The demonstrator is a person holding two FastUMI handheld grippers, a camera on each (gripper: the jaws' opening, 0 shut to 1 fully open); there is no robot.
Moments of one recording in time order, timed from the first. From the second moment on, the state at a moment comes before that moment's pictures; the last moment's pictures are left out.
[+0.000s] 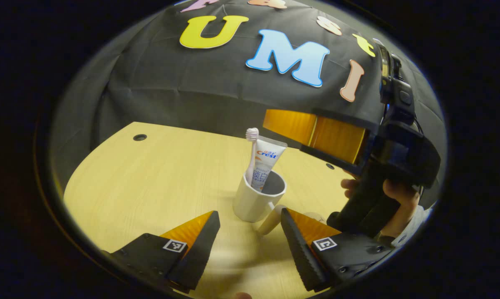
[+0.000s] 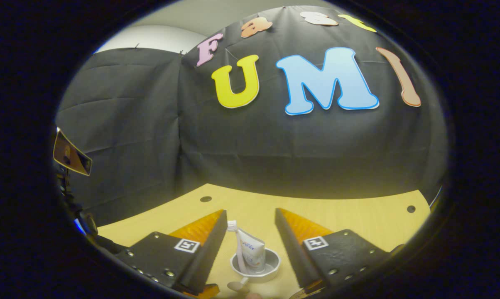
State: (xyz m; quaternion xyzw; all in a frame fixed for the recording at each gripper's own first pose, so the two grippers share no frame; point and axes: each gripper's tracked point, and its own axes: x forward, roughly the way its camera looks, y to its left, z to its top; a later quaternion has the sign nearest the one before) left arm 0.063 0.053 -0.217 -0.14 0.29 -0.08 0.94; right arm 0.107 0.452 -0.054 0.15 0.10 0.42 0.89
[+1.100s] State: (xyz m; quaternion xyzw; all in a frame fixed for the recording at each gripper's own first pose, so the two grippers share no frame) left arm 0.092 0.008 -0.256 -0.13 0.43 -0.04 0.89; right arm 0.100 0.253 -0.048 0.12 0.13 0.28 0.94
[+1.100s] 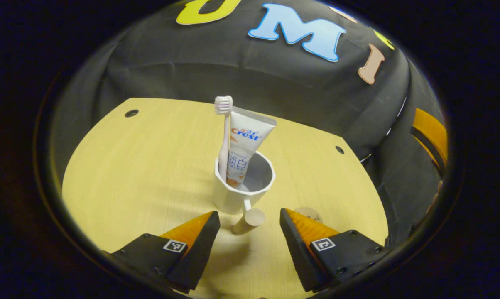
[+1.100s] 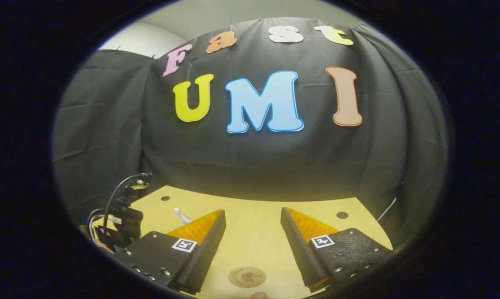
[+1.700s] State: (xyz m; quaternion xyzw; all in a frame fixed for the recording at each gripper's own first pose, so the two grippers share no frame) left arm 0.109 0.007 -0.295 -0.09 0.53 -0.02 0.84; right arm 0.092 0.218 -0.080 0.14 0.18 0.27 0.94
